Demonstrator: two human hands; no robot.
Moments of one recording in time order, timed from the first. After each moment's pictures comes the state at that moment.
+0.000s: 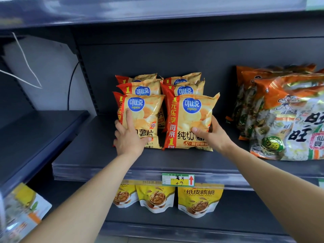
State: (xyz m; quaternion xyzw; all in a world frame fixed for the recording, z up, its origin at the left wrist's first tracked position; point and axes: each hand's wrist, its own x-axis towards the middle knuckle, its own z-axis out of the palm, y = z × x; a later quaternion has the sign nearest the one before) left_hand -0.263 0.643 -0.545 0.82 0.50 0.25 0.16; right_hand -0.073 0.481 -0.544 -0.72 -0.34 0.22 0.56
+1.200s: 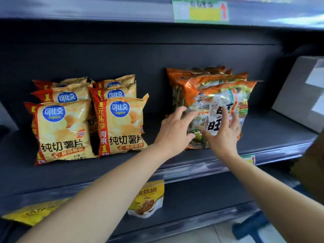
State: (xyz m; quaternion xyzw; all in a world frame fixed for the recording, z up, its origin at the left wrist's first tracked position) left_hand -0.111 0.442 -0.491 0.97 0.04 0.18 0.17; right_hand -0.008 0.317 -0.540 -0.89 -0.17 -0.17 0.38
